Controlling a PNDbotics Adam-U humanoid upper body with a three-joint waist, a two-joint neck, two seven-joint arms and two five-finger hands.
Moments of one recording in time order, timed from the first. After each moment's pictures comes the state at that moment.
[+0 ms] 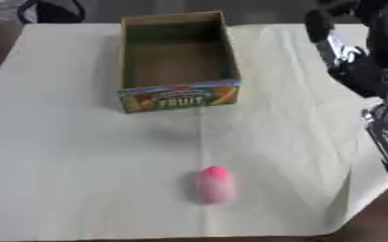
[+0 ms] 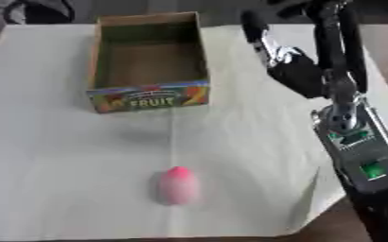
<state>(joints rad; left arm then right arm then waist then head) -0.19 0.20 0.10 -1.98 0.02 -0.26 0.42 -0.47 -0.55 0.13 -1.98 0.36 0.00 -0.27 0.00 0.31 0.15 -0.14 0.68</state>
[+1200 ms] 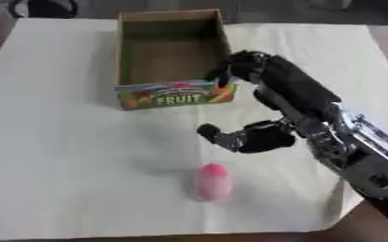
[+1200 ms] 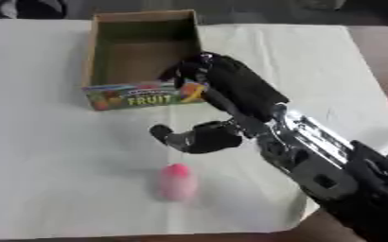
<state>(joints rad) -0.19 0.21 0.10 -1.98 0.02 -0.25 0.41 -0.54 -0.67 0.55 -1.98 0.63 0.17 0.11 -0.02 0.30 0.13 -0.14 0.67</state>
